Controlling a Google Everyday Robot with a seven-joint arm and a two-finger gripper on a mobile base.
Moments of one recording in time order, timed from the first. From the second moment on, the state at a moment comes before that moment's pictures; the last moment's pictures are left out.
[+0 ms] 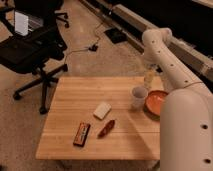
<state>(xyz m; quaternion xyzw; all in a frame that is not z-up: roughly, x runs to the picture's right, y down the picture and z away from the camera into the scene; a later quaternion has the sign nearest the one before) 0.259 -0.088 0.861 -0.27 -0.01 -0.07 0.96</state>
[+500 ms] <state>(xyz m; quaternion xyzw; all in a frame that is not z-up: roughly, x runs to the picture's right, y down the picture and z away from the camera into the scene) 0.304 -0.089 0.882 -0.25 0.00 -0.01 0.97</state>
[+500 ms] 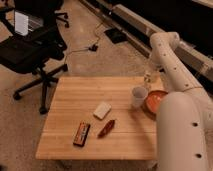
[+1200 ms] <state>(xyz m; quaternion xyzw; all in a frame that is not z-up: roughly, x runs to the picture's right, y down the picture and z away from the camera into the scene) 0.286 -0.125 0.903 -0.18 -0.02 0.05 0.98</state>
